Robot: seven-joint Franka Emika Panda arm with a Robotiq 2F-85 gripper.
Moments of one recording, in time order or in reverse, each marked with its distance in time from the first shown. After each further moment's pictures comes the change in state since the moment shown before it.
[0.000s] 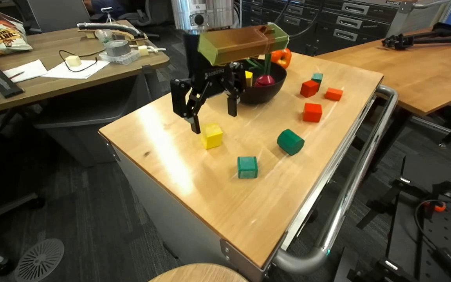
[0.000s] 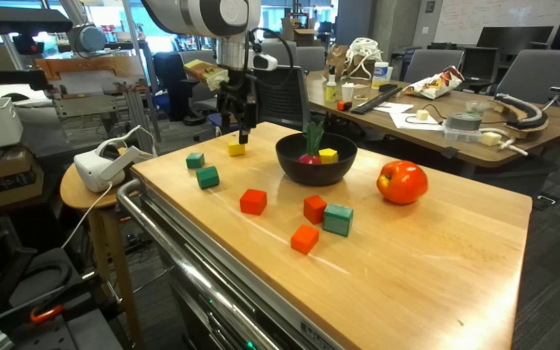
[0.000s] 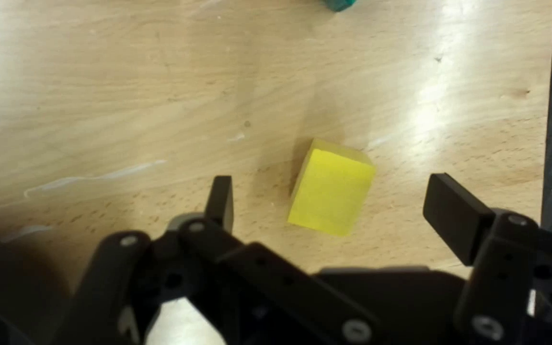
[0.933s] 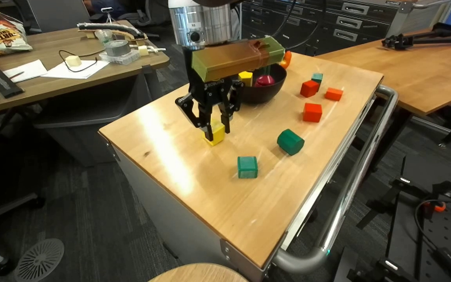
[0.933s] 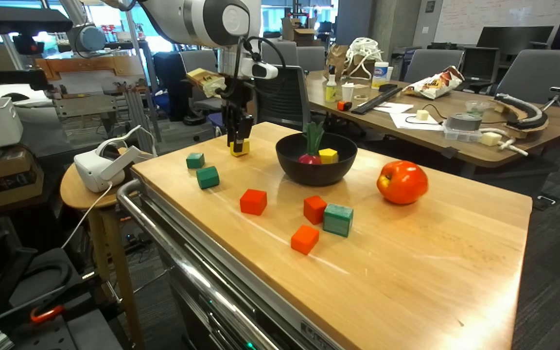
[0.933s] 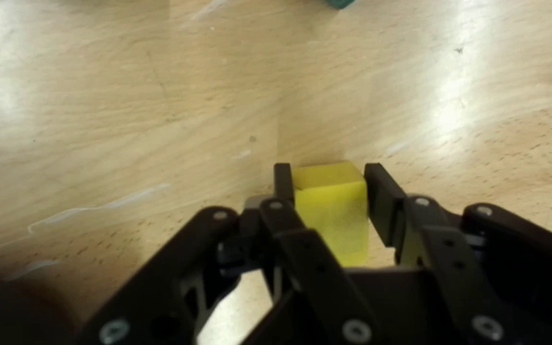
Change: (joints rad) arm 0.025 0.038 -0.023 0.012 -0.019 -0.001 0.103
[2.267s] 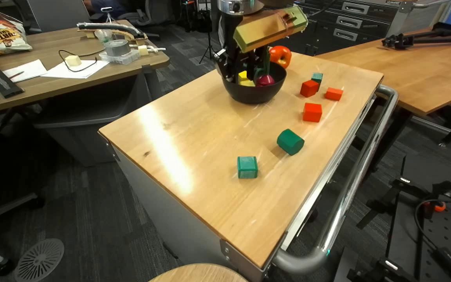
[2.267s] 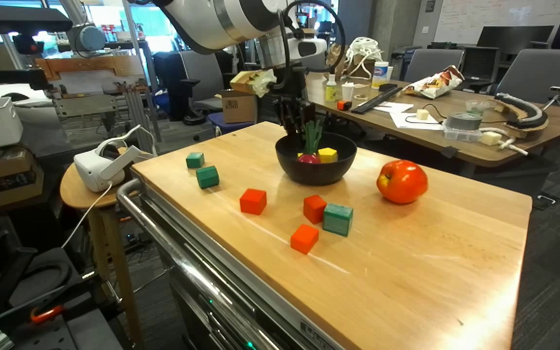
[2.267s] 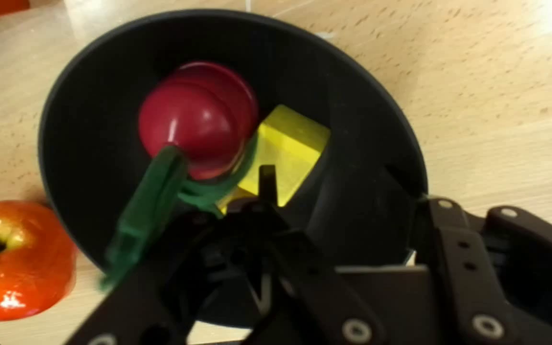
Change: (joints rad) arm -0.069 -0.067 -0.128 -0.070 -0.323 0.203 0.090
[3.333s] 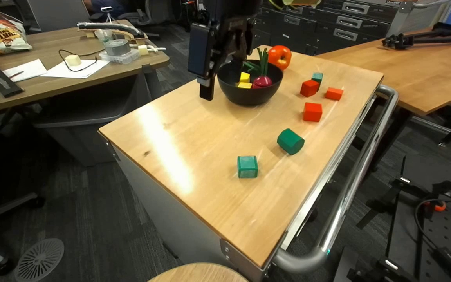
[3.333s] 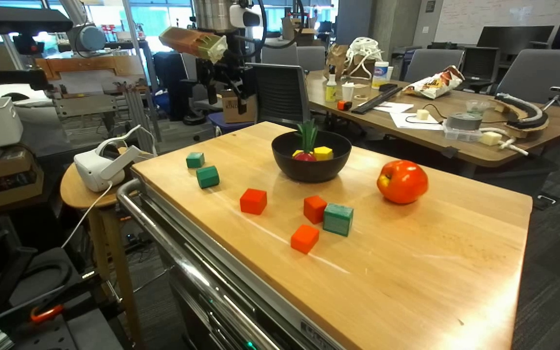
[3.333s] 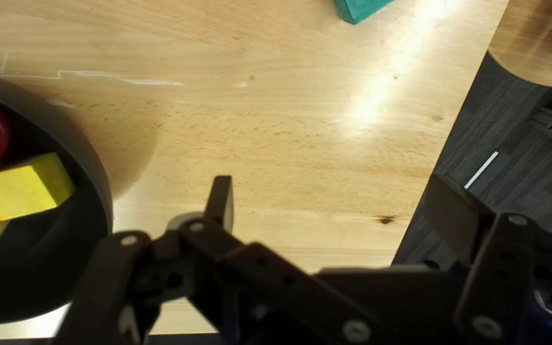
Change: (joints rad) arm 0.009 -0.237 0.178 -0.153 0.392 -0.058 -0.565
